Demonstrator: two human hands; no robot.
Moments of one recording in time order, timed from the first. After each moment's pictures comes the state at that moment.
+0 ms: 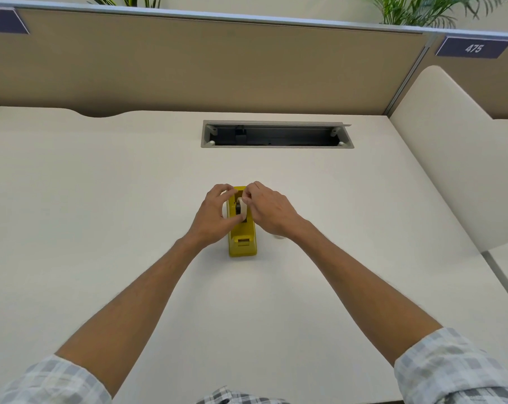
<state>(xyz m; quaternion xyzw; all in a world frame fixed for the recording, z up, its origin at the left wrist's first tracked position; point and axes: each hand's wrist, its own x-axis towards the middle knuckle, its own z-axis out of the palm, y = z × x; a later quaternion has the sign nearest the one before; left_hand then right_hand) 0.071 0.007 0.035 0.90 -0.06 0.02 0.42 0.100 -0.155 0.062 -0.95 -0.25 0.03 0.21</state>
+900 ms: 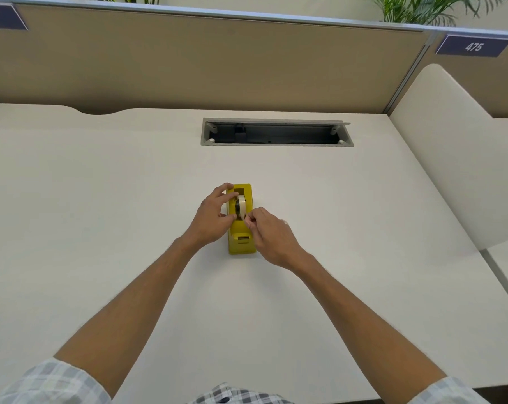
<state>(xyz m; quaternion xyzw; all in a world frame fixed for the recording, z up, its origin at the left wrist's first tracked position) 0.073 0.013 0.024 0.90 -0.06 0.00 0.44 0.043 -0.162 0.047 -0.93 -0.19 0.07 0.29</state>
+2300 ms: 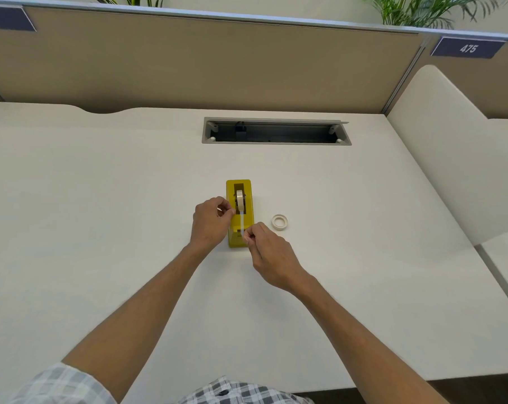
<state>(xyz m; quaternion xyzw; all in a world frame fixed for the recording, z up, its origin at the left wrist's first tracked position) 0.045 -0.004 0.021 0.89 0.08 0.07 0.44 -0.017 -0.165 0.055 -0.93 -0.19 0.07 0.29</state>
